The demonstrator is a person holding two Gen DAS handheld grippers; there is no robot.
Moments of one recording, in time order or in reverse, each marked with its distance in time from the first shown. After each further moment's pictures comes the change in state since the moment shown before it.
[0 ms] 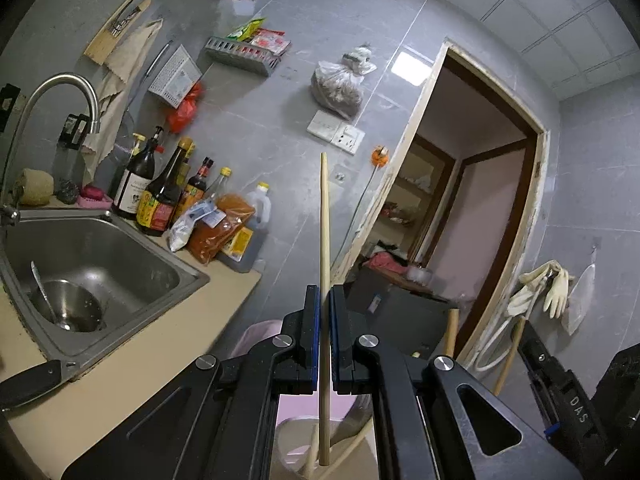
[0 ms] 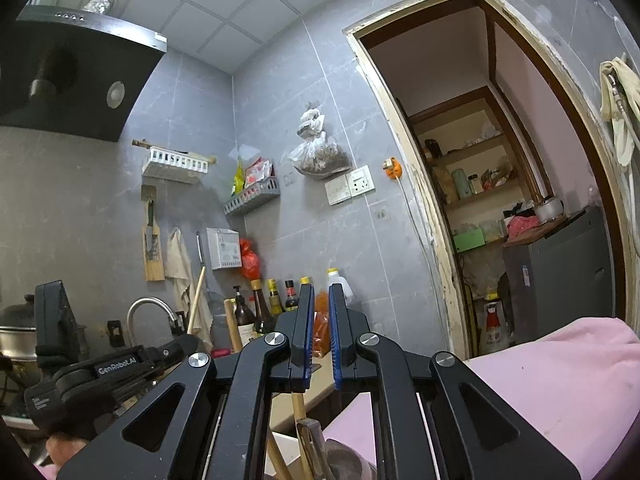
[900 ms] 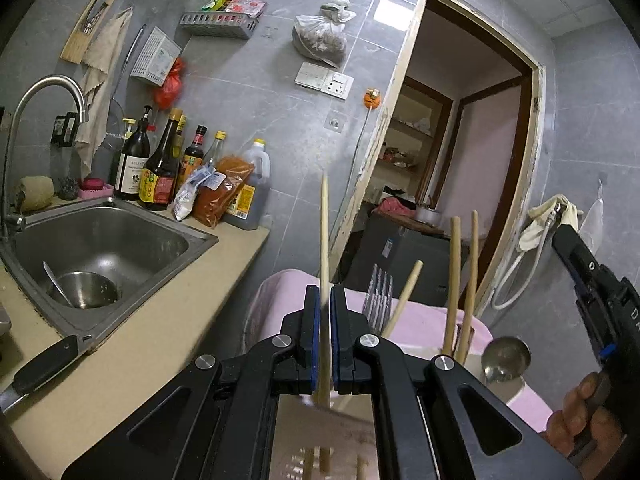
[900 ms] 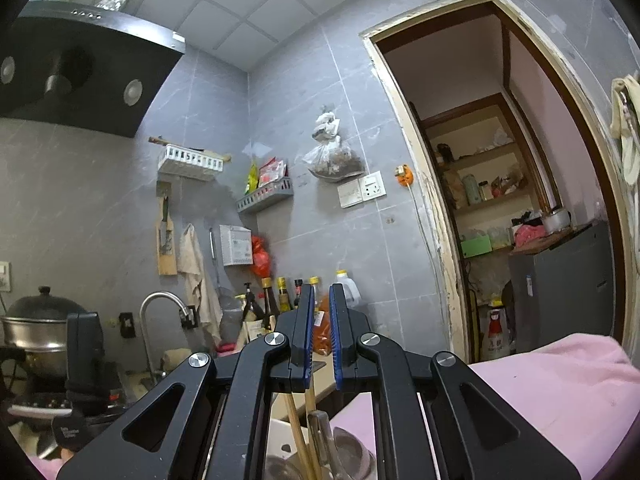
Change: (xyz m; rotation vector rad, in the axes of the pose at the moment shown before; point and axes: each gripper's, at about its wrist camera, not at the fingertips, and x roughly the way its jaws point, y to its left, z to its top) left arm -0.002 -0.010 -0.039 0.132 0.180 0.028; right arm -0.025 0.008 0.016 -0.051 0.012 0.037
